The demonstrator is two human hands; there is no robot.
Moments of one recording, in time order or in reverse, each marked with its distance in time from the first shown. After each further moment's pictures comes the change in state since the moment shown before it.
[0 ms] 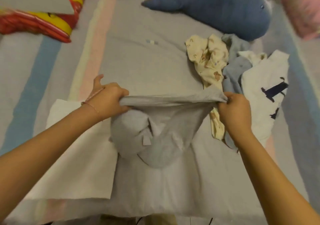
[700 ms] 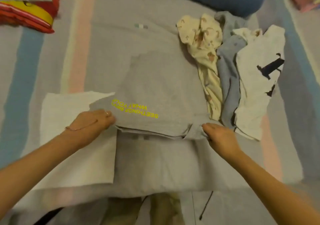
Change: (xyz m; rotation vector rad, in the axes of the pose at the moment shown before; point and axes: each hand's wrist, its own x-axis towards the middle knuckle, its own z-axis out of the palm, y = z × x) left_hand -0.051 -0.017 0.049 -0.172 -0.210 0.048; right_hand -0.054 0.116 0.040 -0.345 -0.168 -0.716
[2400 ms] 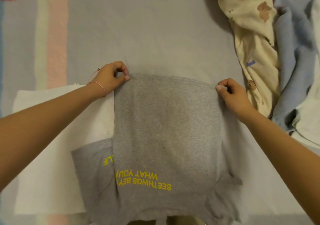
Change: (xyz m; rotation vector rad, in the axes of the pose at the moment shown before) left_hand 0.206 -0.066 0.067 -0.423 0.165 -0.153; right_hand 0.117 0.075 0.142 0.792 -0.048 0.780
